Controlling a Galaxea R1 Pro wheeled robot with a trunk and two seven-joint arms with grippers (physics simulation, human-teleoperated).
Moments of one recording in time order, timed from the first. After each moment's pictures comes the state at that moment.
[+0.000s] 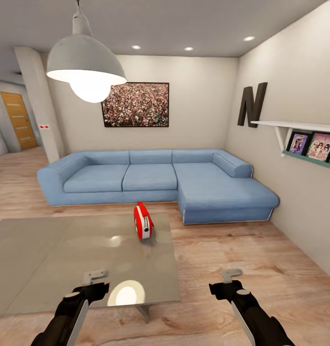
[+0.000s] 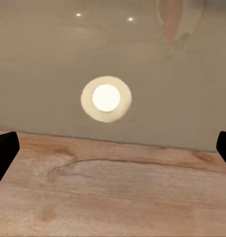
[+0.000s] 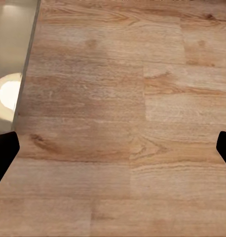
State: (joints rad) left arm -0.29 -0.02 0.14 -1.07 -0.01 0.54 0.07; right arm -0.42 -0.05 0.11 -0.76 0.01 0.34 0.00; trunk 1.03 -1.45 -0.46
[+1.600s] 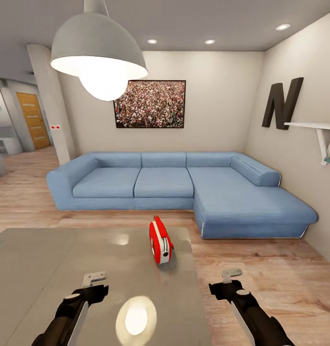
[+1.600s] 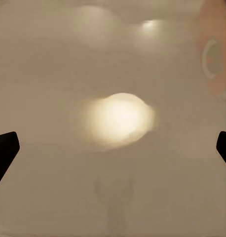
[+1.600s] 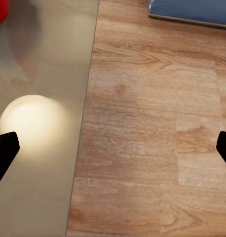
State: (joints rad) left arm -0.29 -0.02 0.14 -1.05 -0.01 0.54 0.08; right arm -0.42 -0.05 0.11 -0.76 0.01 0.33 0.00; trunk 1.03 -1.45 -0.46
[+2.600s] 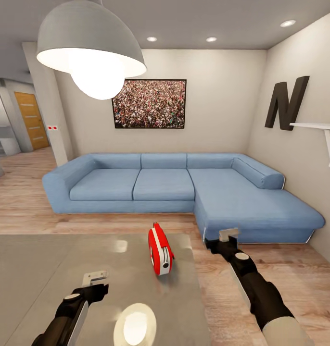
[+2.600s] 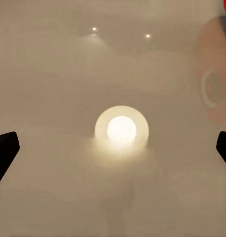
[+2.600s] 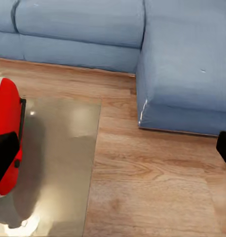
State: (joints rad) left arm -0.29 -0.02 0.14 -1.05 -0.01 0.51 0.08; right arm -0.52 -0.05 0.10 -1.03 0.01 0.35 0.00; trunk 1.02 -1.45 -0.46
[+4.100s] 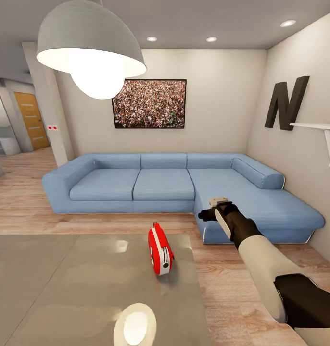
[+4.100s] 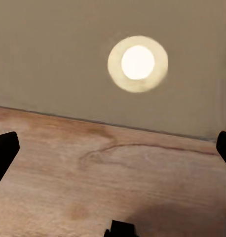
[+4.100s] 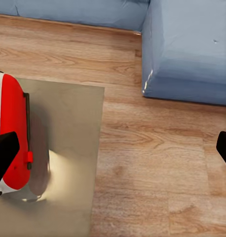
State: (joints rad) left arm -0.28 0.04 0.14 0.05 -0.01 -0.43 0.07; right arm -1.04 0.02 0.11 -0.57 0.01 0.68 0.01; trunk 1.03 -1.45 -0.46
